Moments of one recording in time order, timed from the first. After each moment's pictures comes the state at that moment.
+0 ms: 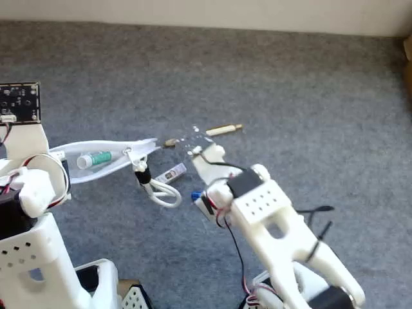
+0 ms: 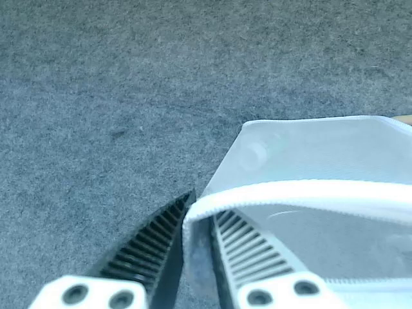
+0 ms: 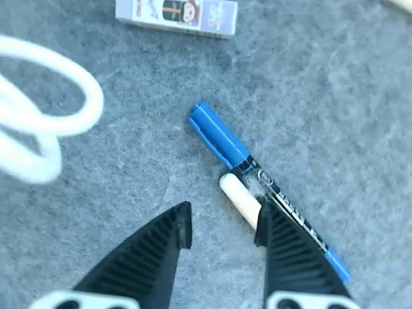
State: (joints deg) left arm -26.4 -46.8 21.0 90.2 -6.5; right arm -33.9 -28.0 42.8 66.9 15.2
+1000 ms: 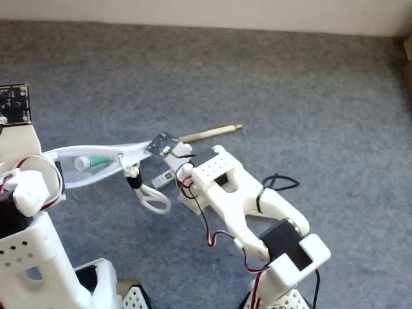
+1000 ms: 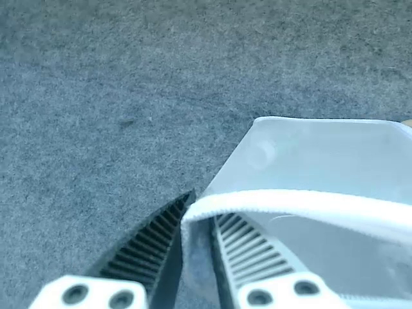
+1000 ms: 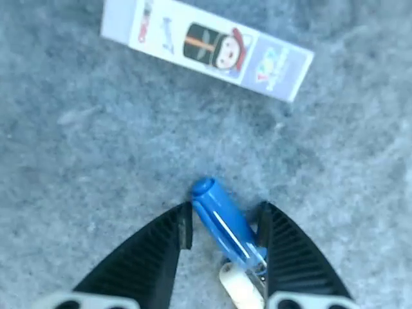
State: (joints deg) left arm -29.8 -46.8 21.1 90.4 -6.5; right arm -37.1 5.9 28.8 57.6 22.0
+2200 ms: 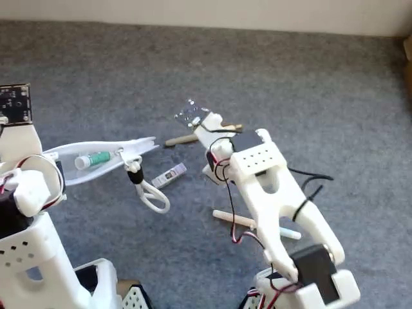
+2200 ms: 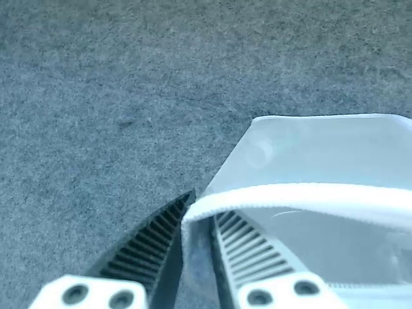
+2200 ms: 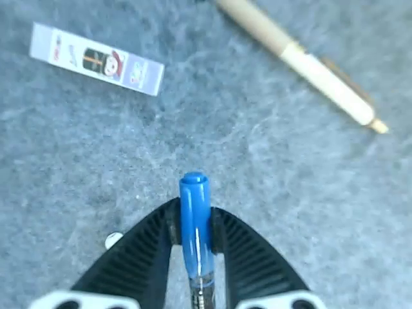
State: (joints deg) left arm -28.7 -46.8 21.1 90.4 -6.5; right arm -24.5 -12.4 27.1 61.5 31.6
